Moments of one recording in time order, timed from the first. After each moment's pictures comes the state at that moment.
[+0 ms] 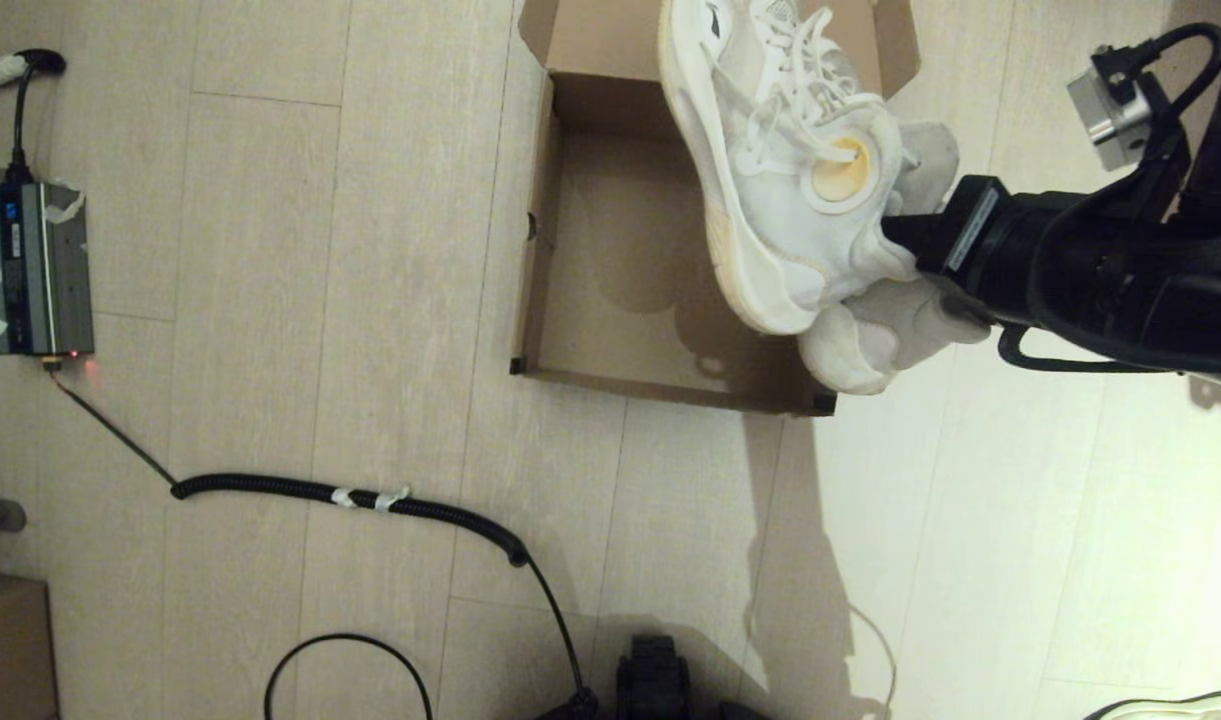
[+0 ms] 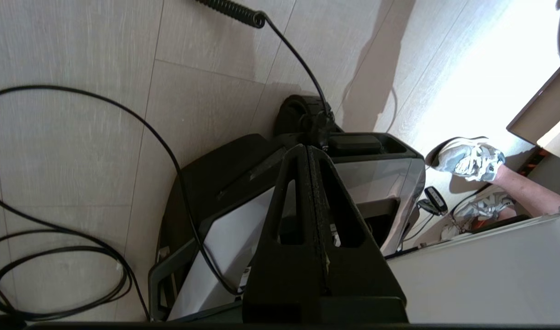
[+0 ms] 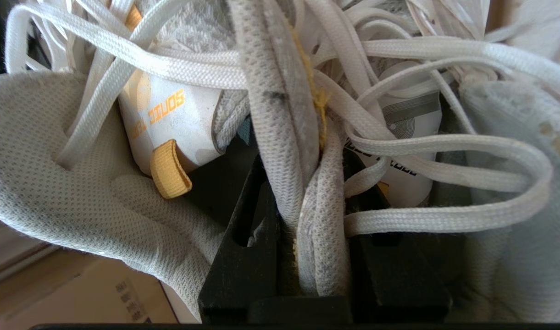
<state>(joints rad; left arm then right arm) 0.01 0.37 -0.33 0.28 -0.38 -0.29 0.48 1.49 -1.11 -0.36 0.03 0.51</state>
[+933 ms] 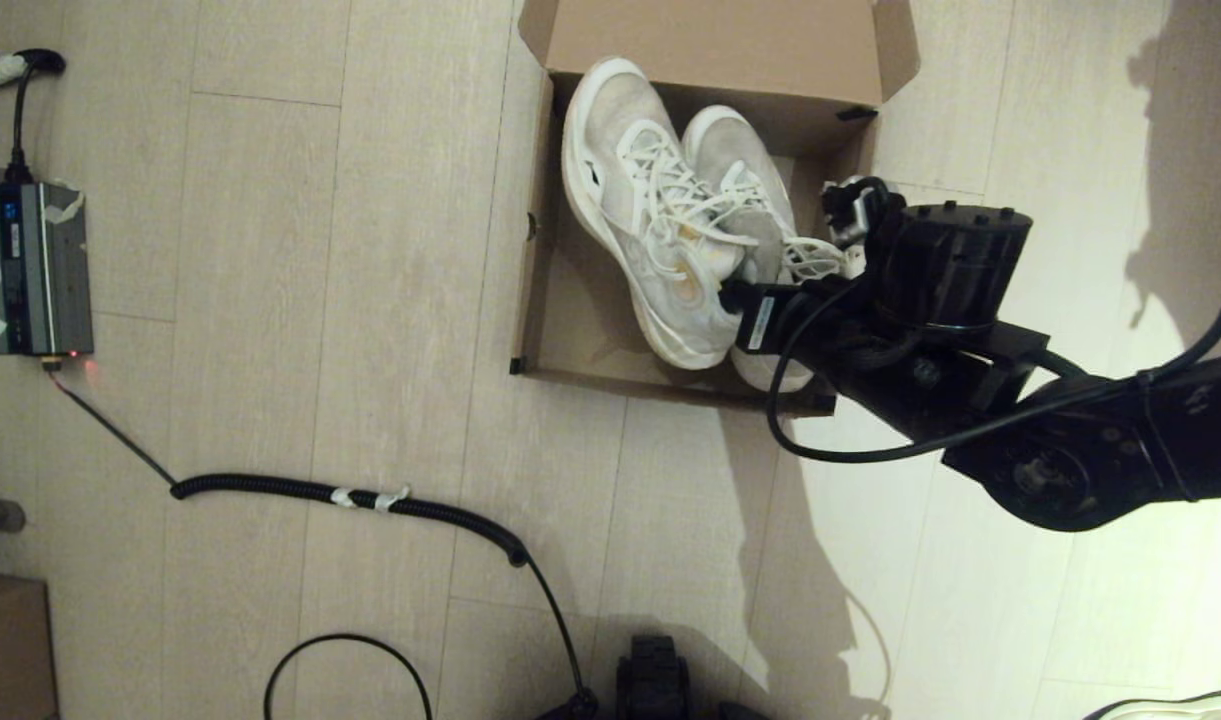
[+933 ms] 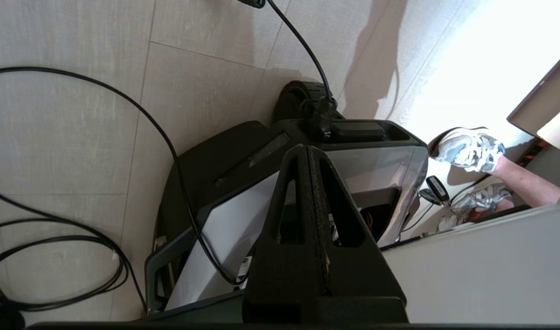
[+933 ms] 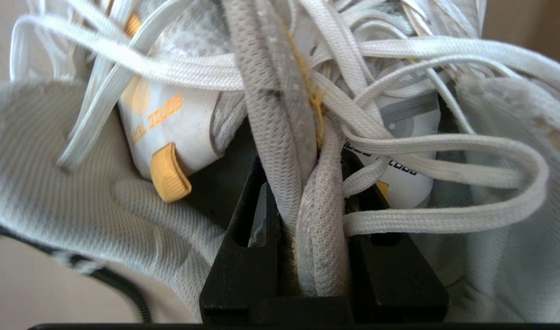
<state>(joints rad) 0.00 0.34 -0.28 0.27 -0.38 -0.29 0.58 1.86 -1.14 -0.76 -0.24 0.17</state>
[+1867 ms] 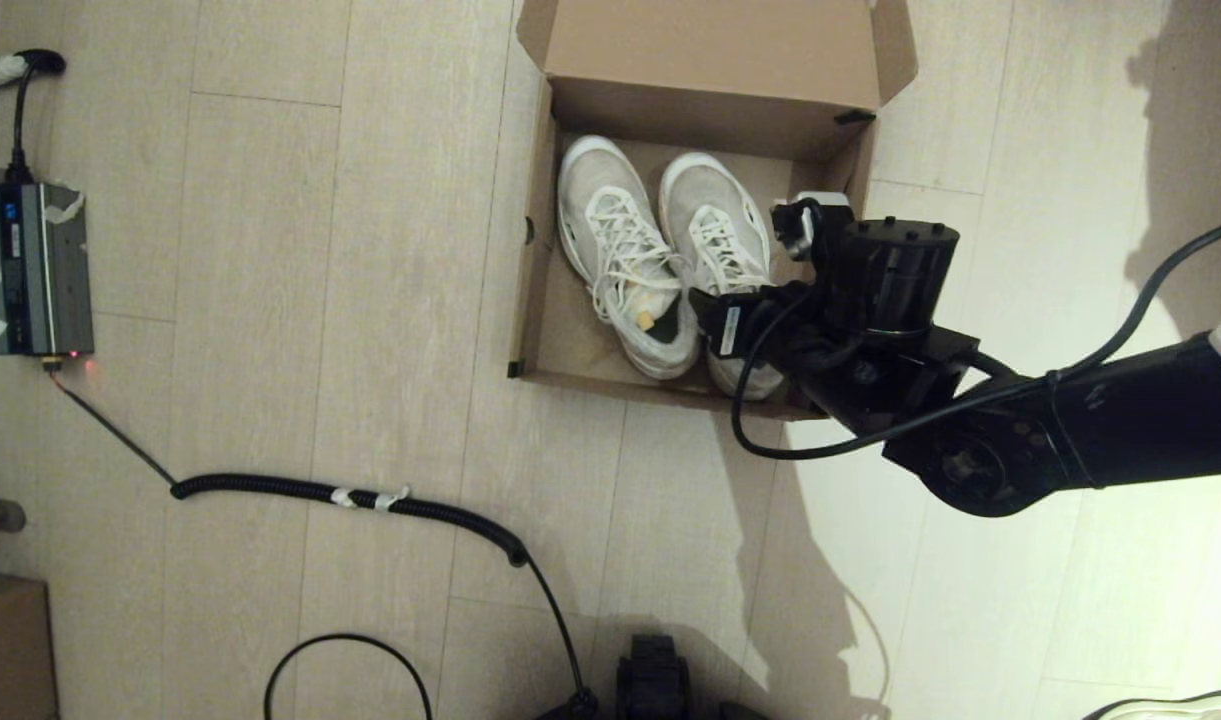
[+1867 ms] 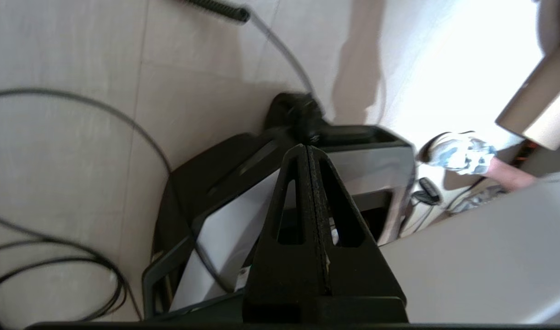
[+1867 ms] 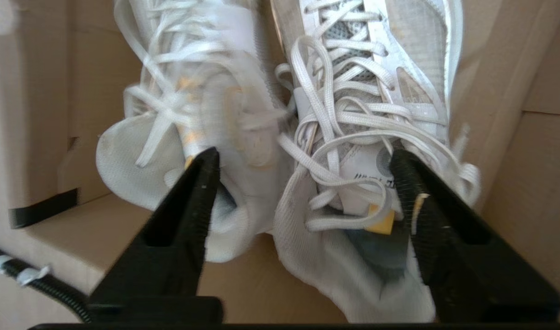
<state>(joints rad) 0.00 0.23 -0.32 0.34 -0.41 -0.30 0.60 1.94 -1.22 -0.76 -0.29 0.09</state>
